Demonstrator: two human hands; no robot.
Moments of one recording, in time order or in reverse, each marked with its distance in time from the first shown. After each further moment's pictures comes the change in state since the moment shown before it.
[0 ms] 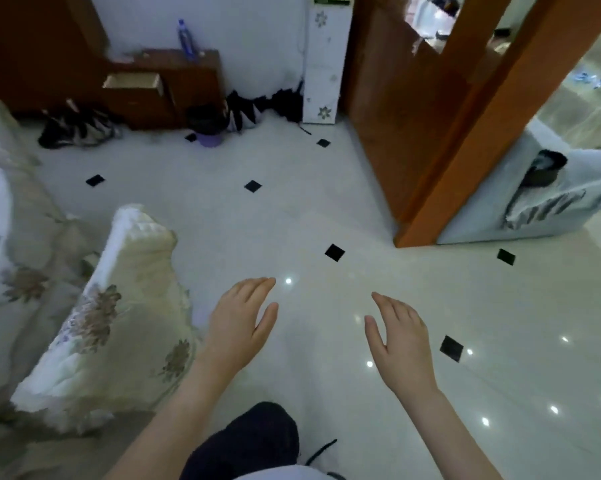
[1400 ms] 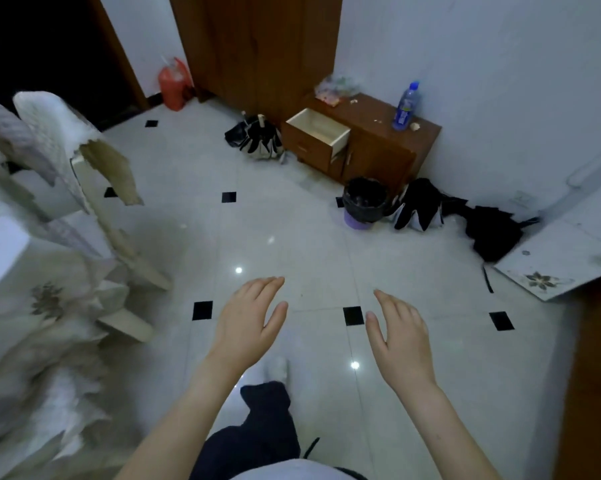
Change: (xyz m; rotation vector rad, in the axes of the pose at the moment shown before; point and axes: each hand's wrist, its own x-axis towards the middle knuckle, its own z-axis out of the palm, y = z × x) left_hand 0.752 -0.410 -0.036 0.106 0.347 -0.739; right_hand 1.001 -0.254 0.272 0.132 -0.402 -0.682
